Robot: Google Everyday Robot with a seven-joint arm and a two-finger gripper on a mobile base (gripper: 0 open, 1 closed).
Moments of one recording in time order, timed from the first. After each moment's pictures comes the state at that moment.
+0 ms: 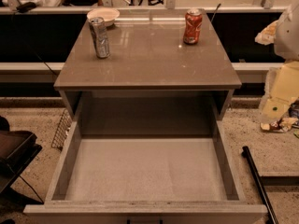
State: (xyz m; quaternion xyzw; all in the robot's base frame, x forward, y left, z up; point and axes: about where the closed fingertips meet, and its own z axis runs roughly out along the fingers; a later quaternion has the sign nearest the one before) arm 0.438 -0.216 0.977 -0.60 0.78 -0.04 0.16
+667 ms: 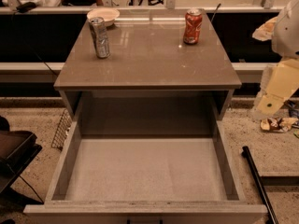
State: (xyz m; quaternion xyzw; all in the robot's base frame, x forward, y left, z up) arm 0.447 -0.209 0.979 -0.60 0.78 -0.03 0.19
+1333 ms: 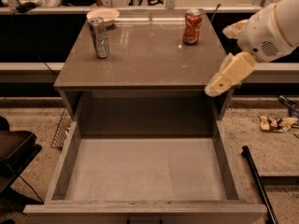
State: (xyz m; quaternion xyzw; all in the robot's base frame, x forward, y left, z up) arm 0.526 -0.158 0.956 -0.55 0.76 0.09 0.34
